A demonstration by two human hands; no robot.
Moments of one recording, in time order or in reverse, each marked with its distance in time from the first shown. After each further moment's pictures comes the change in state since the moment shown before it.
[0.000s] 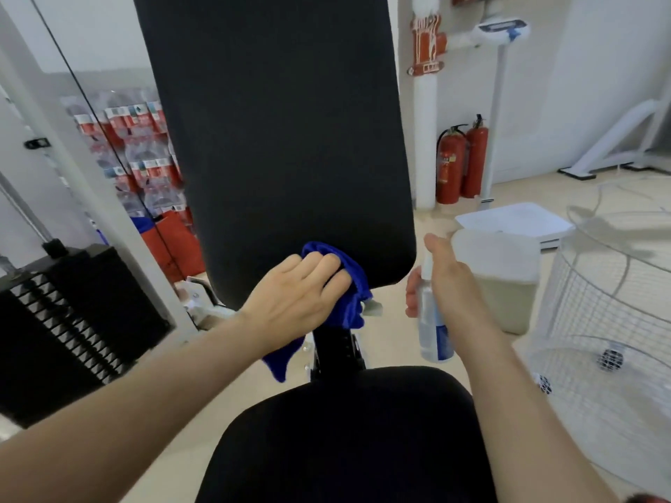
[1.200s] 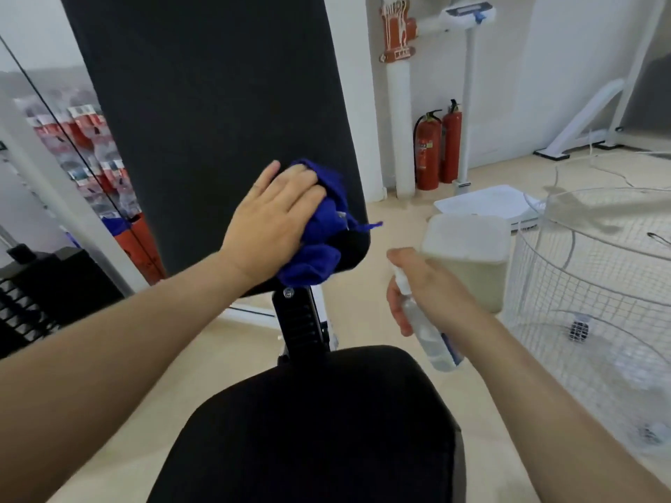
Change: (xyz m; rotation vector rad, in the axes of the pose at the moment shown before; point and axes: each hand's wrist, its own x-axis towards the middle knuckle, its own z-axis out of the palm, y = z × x) left_hand 0.072 -0.024 -0.012 -0.033 0.122 -0.166; right_hand -0.027 0.001 -0.052 -0.272 -0.202 -0.053
